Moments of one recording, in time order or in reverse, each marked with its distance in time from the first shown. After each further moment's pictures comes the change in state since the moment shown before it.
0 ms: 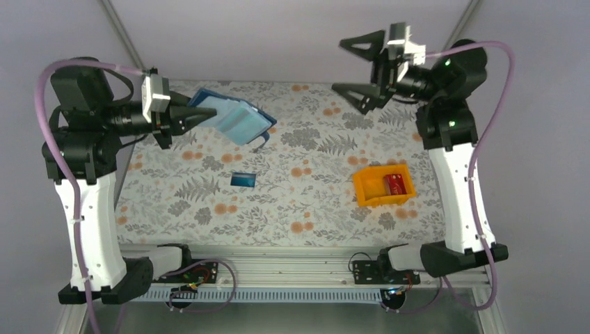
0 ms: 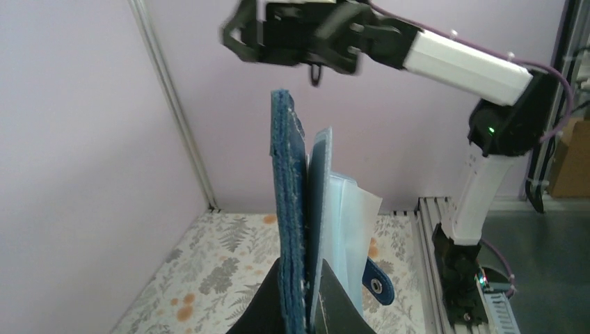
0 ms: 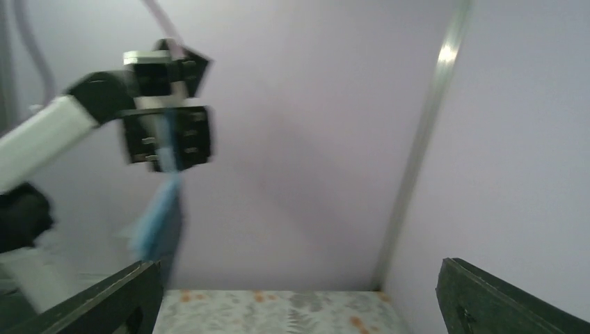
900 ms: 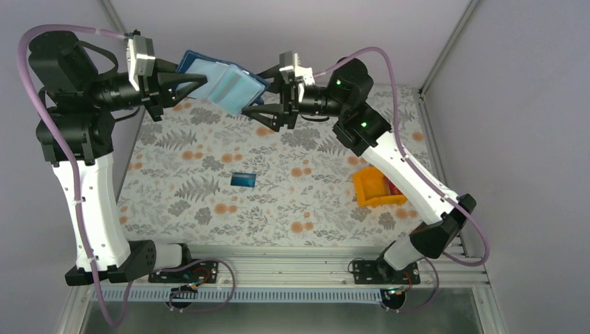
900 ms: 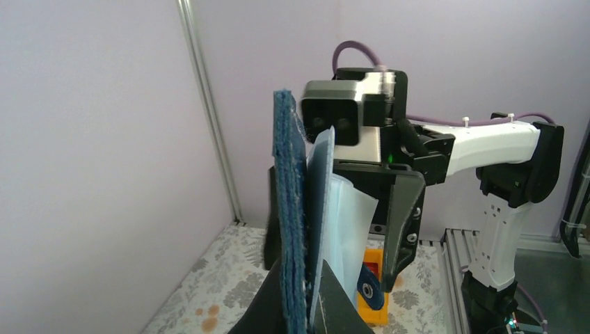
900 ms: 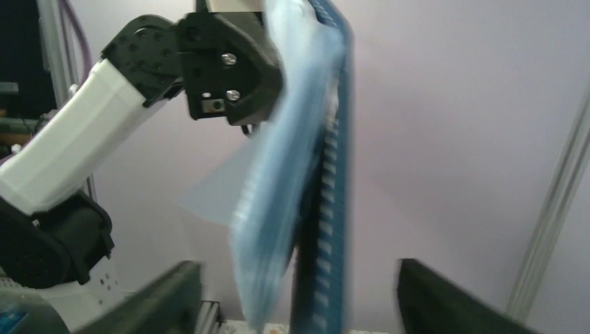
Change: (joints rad) left arm 0.089 0.138 0.186 0.212 0.033 -0.304; right arm 0.575 0.167 -0.143 0.221 0.344 0.020
